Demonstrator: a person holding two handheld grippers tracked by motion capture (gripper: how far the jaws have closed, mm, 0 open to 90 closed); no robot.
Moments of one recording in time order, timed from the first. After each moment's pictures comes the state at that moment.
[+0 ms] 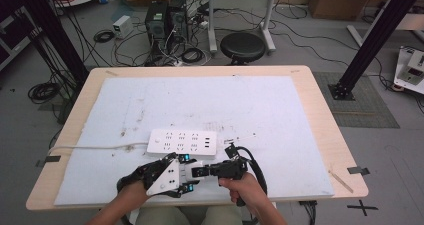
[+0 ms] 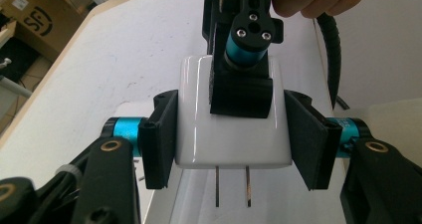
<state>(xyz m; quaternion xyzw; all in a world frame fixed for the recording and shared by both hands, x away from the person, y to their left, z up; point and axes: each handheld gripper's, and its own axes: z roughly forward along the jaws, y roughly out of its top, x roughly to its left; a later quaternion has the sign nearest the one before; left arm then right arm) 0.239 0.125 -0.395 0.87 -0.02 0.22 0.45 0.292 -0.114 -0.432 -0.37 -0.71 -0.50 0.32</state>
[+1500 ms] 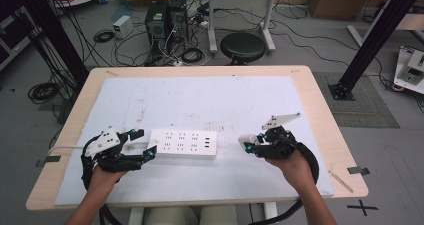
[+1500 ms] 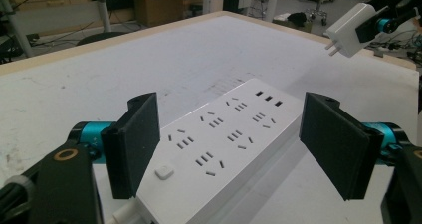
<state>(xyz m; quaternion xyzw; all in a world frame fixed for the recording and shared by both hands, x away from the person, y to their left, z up) 0.275 0.245 -0.395 0.73 0.31 0.20 0.58 0.305 -0.213 -0.357 -0.35 -0.86 -0.36 -0.10</state>
